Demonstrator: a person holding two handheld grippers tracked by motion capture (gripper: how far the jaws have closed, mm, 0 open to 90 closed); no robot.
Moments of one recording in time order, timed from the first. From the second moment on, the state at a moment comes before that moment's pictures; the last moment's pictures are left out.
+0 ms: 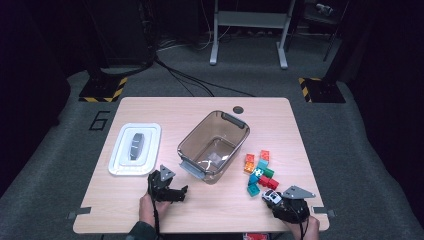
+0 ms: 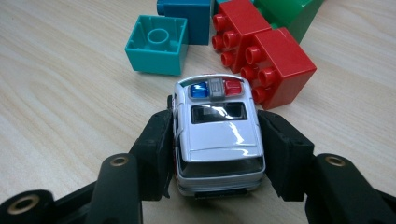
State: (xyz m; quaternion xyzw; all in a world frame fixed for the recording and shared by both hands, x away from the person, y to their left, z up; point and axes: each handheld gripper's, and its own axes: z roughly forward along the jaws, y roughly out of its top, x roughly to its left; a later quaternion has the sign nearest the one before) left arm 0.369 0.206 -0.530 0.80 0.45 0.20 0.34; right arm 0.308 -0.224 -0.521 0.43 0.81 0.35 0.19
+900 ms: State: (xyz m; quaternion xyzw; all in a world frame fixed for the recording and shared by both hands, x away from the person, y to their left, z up) left arm 0.369 0.205 -0.530 0.80 0.45 0.20 0.34; right arm 0.318 -0.213 -0.466 0.39 0.80 0.40 0.22
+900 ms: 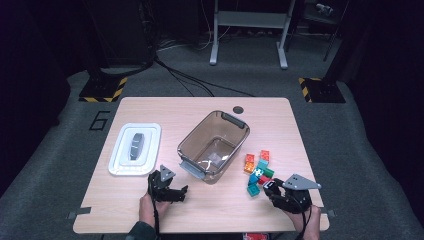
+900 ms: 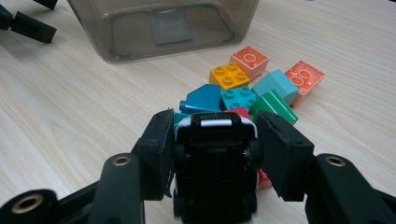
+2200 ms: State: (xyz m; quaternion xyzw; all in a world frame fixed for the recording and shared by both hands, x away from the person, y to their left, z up) left arm 0.370 0.205 -0.530 0.80 0.45 0.20 0.34; right arm 0.402 -0.191 -0.403 0.39 0.80 0.40 0.22
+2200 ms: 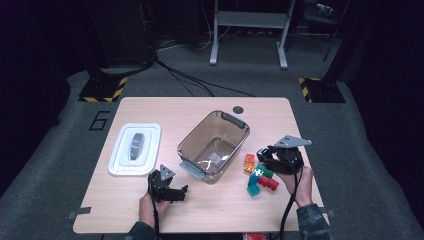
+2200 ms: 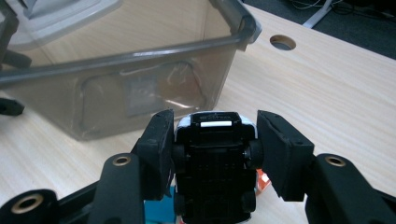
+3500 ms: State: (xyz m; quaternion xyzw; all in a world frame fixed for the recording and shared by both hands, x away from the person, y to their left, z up) left arm 0.372 0.204 -0.530 0.80 0.45 0.20 0.34; right arm 0.482 -0.169 -0.353 0.40 0.79 0.41 0.24
